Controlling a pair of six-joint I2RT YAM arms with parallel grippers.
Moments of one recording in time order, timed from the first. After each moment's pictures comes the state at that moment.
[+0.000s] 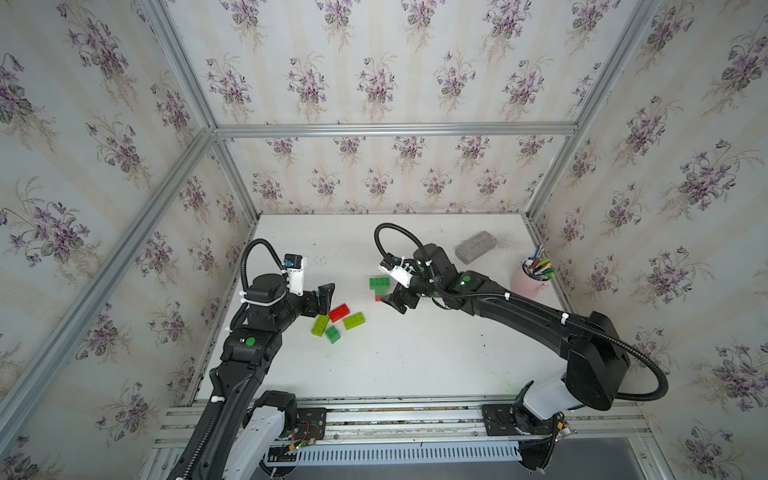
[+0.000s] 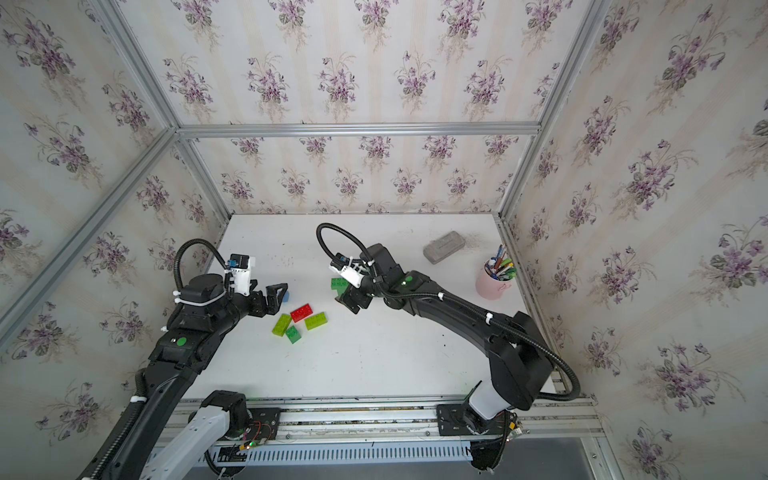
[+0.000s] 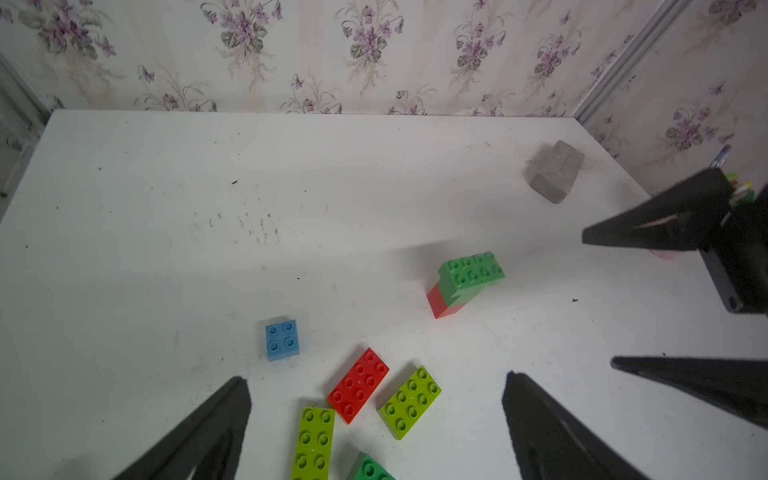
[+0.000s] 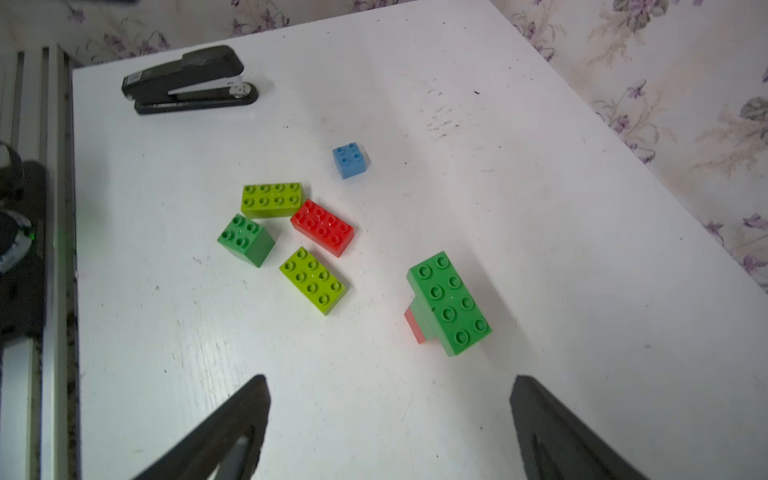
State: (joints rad) left arm -0.07 0.79 0.75 -0.47 0.22 -0.15; right arm 0.80 1.53 1.11 -0.25 -0.27 -0.37
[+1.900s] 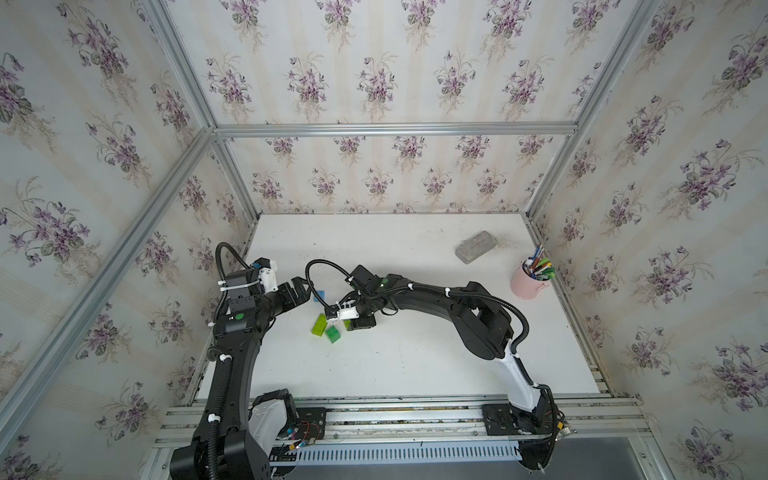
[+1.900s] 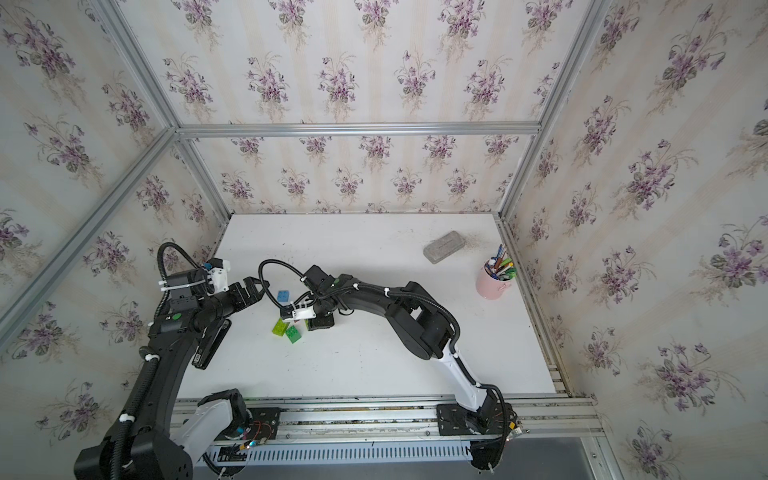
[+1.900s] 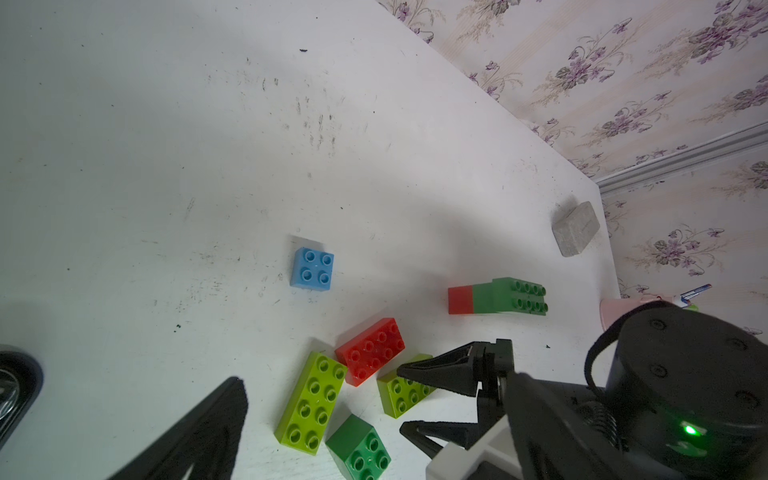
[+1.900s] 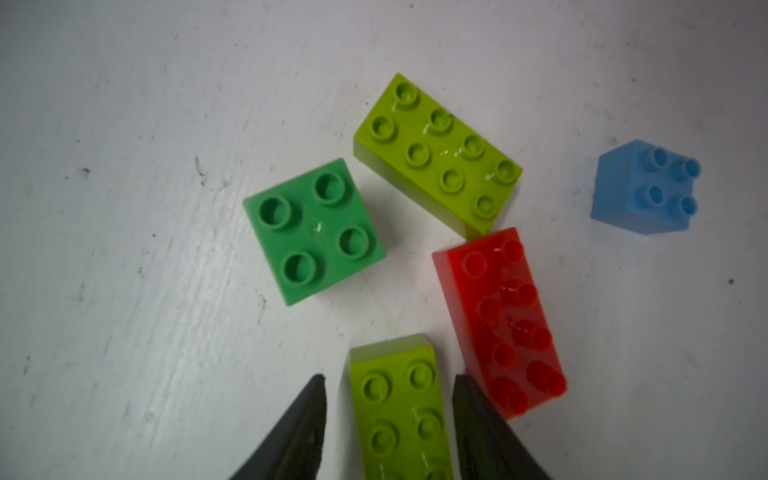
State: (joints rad) left arm 0.26 0.97 0.73 -0.53 0.50 -0.29; right arm 0.98 2.24 1.70 -0.53 -0.34 -0.84
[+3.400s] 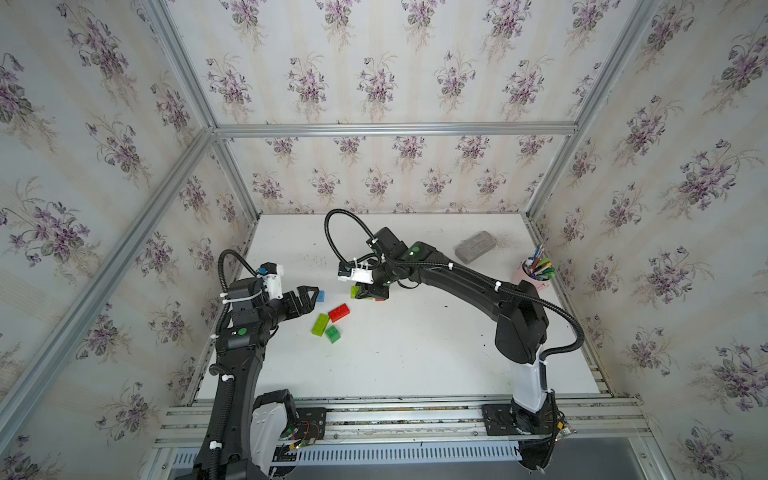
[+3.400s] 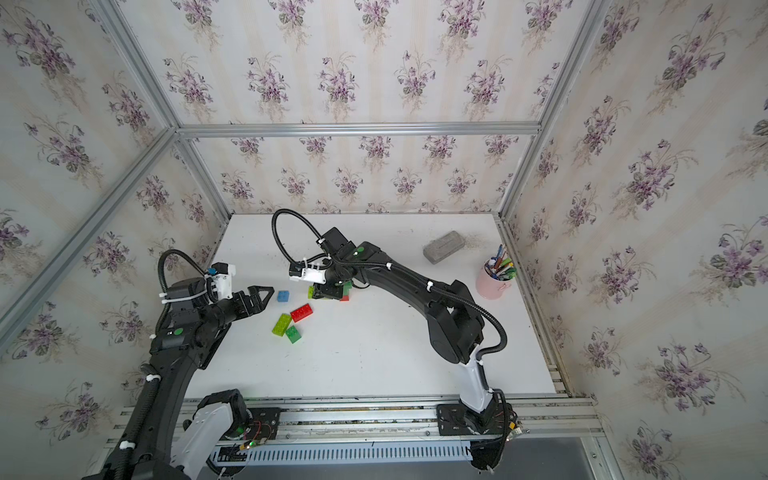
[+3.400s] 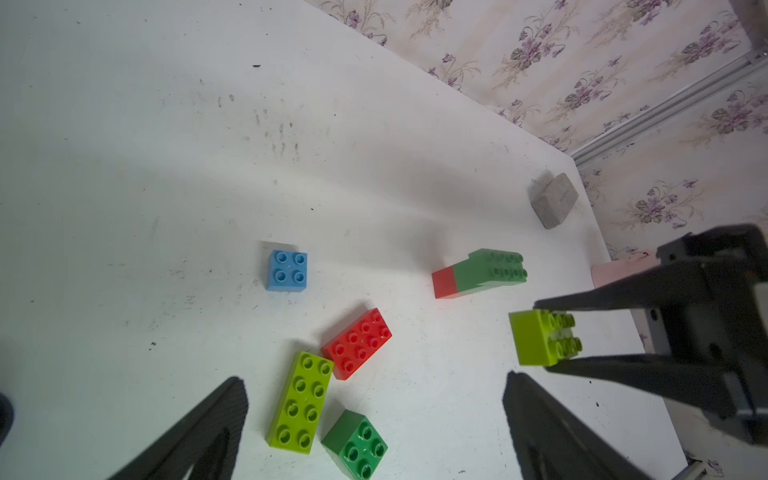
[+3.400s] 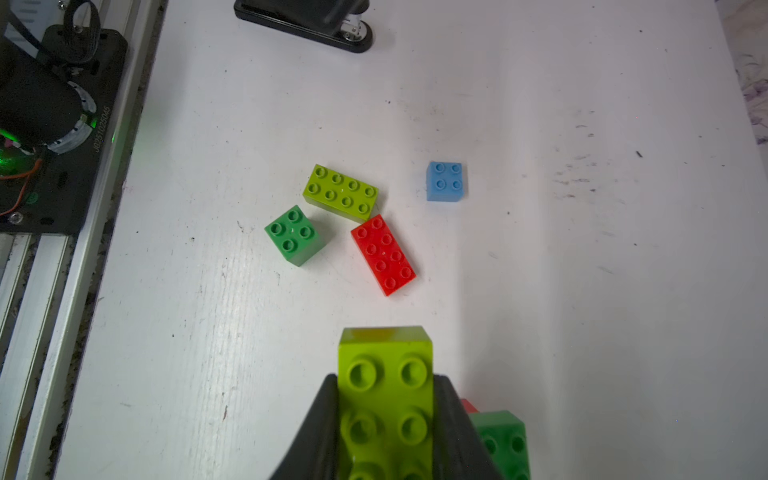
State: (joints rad) left arm 0.20 0.84 0.63 -0.47 0.54 -0.22; right arm 0.85 2.01 1.83 -0.77 -0.38 -0.67
